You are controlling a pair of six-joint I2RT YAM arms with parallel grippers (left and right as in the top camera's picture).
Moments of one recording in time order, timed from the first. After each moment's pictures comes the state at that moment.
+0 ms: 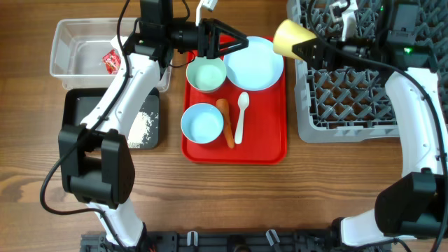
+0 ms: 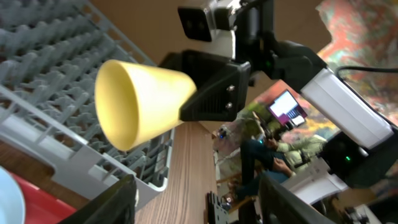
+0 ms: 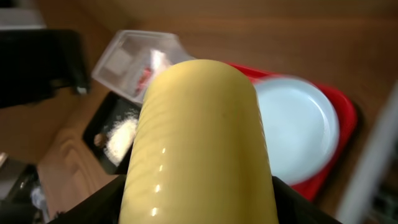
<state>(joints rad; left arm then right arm) -0.24 1.93 1.58 -0.02 1.39 -0.45 -0.09 1.68 1.51 -0.75 -0.88 -0.13</state>
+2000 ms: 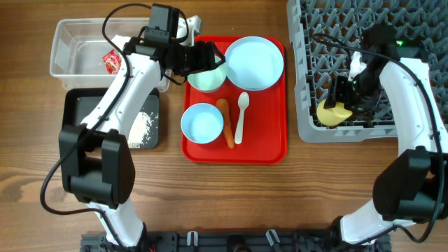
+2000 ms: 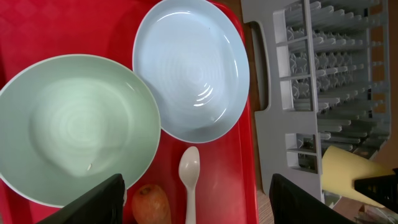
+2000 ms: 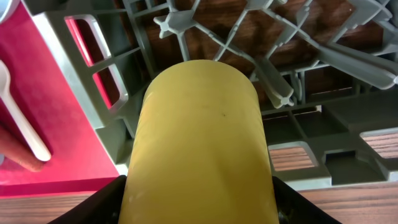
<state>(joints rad) -0.24 1.93 1.58 -0.65 0.54 -0.36 -0.09 1.78 1.54 -1.34 -0.10 0.14</state>
